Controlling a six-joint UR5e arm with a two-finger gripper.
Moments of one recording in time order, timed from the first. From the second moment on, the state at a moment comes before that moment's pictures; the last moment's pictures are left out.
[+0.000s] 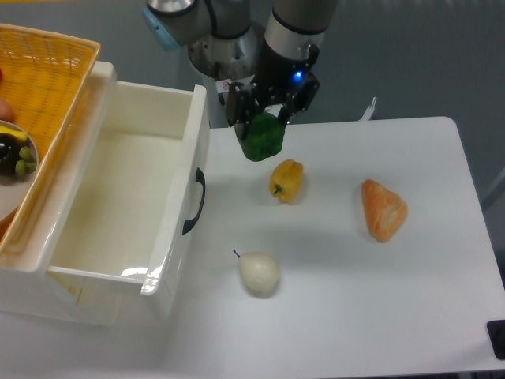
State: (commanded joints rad) arm 2.59 -1.55 -1.51 -1.61 1.18 0.10
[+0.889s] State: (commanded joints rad) arm 2.50 -1.55 -1.52 -1.60 1.08 0.06
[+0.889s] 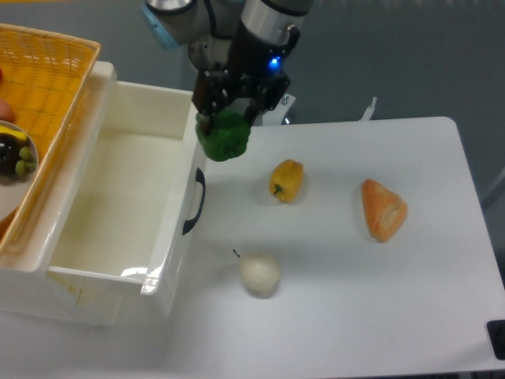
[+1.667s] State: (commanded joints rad) arm 2.41 -1.59 -1.52 -1.58 1.08 0.07
